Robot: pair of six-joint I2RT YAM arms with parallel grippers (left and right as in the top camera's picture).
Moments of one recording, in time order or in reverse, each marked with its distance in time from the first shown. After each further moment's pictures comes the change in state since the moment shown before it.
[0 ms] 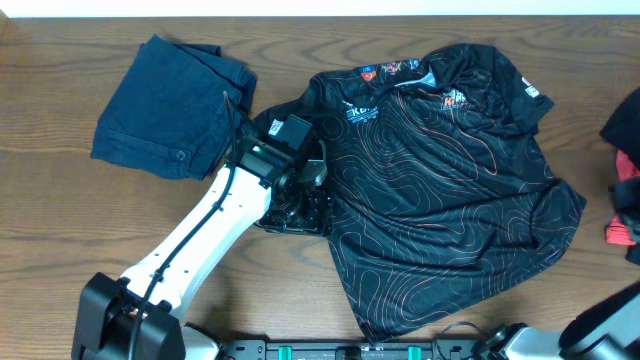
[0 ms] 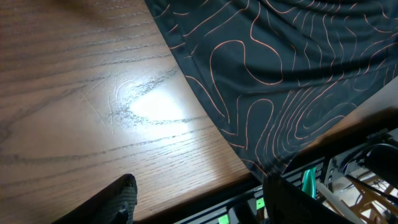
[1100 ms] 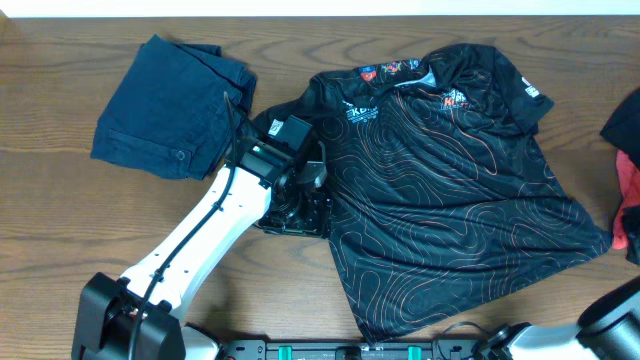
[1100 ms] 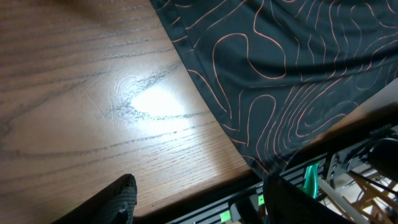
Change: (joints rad) left arm 0.000 0.000 0.000 -0.016 0.000 0.011; right arm -0.105 0.063 -0.009 0.017 0.211 0.044
